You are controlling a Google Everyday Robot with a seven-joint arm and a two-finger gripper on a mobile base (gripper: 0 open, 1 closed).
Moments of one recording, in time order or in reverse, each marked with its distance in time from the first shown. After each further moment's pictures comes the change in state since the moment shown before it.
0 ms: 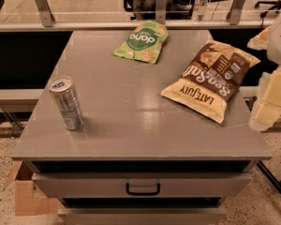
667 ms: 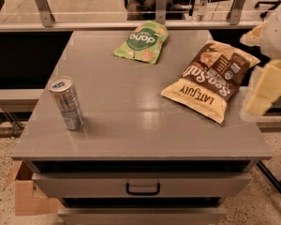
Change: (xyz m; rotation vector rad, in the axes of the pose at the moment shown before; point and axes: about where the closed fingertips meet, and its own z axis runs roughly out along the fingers) arm -0.013 -0.014 0.007 -0.004 -0.076 -0.006
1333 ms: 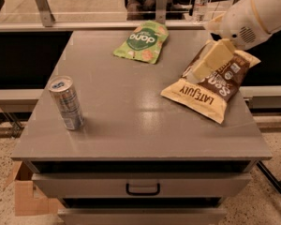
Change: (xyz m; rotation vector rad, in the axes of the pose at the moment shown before) arm -0.076 -0.079 0.051 0.006 -0.410 0.123
